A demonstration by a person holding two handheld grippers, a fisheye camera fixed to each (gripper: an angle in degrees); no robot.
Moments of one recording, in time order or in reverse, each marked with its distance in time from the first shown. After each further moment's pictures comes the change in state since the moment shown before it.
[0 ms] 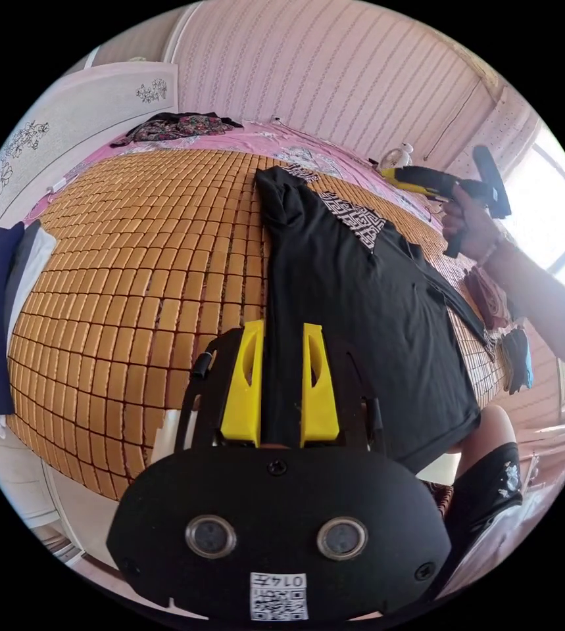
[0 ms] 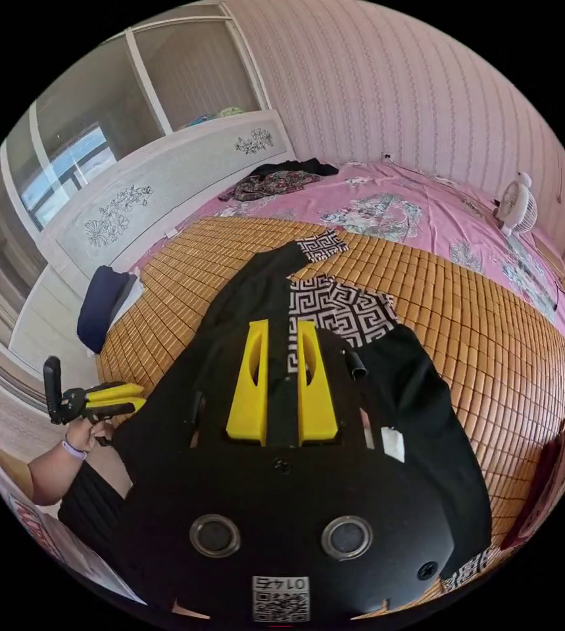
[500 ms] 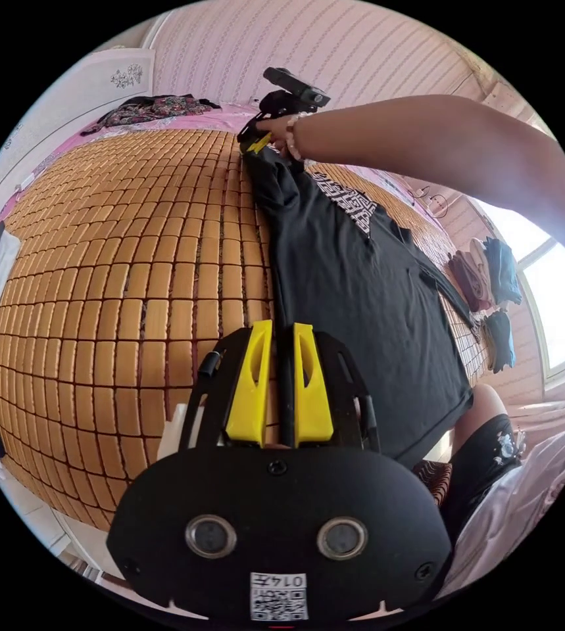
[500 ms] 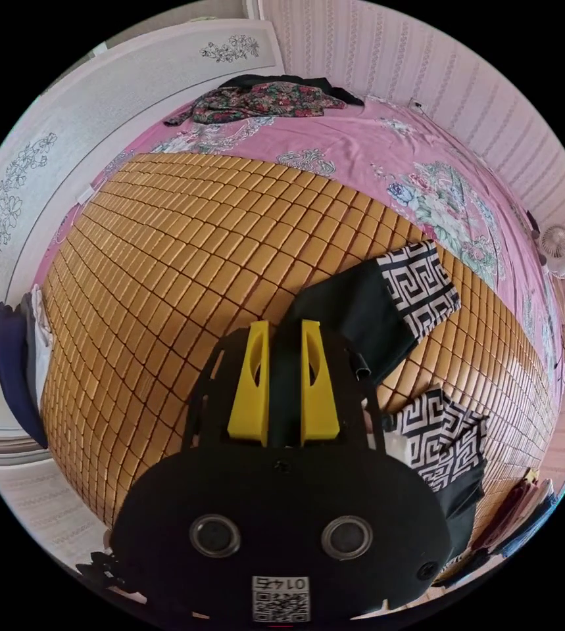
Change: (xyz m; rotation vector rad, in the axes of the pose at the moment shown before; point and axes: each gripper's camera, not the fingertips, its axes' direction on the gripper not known) left arm -0.092 0.024 -0.014 -0.078 0.098 0.059; right arm -0.100 -0.204 0.314 -0.336 0.251 0.022
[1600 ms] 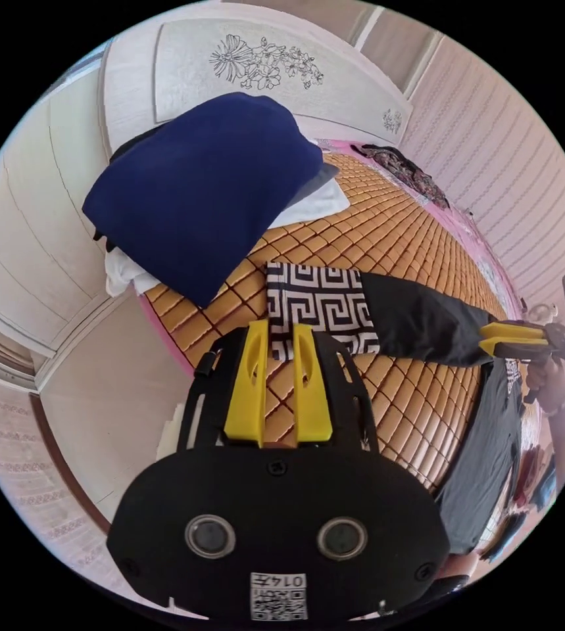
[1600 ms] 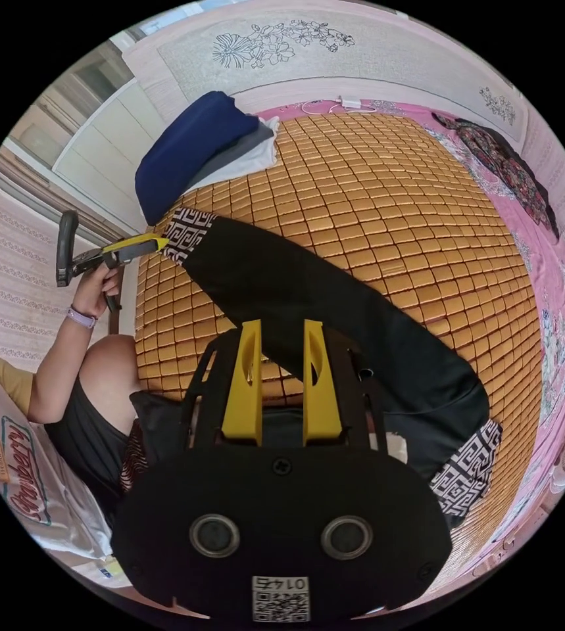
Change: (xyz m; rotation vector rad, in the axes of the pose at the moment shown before) left arm -0.246 0.140 -0.140 0.255 -0.462 -0.740; right arm -0.170 0.111 0.025 -0.119 -0.319 -0.778
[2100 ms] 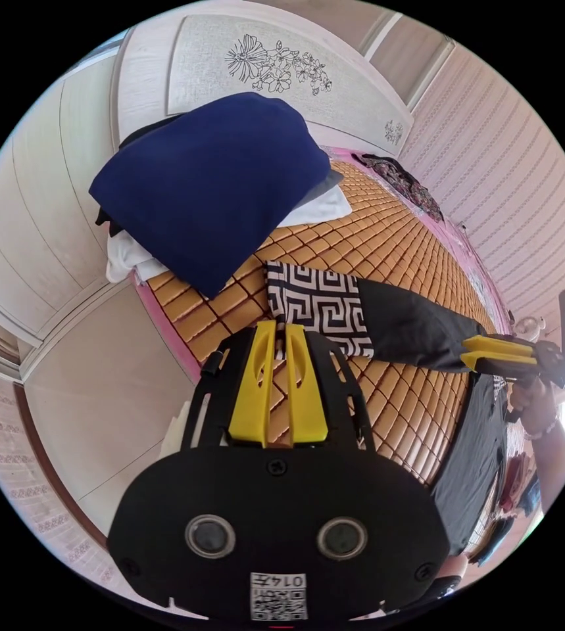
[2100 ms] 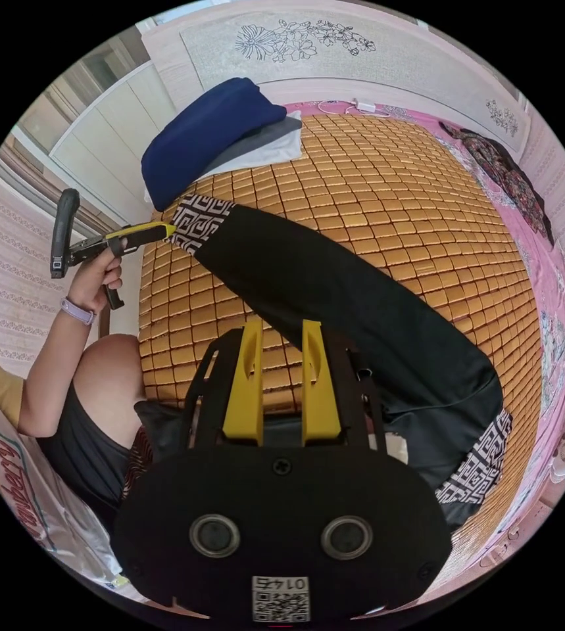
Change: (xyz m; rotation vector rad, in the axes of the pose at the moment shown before) left arm -0.017 0.015 0.013 0.023 0.048 -0.025; right arm -0.071 0.006 0.042 0.013 0.056 -0.007
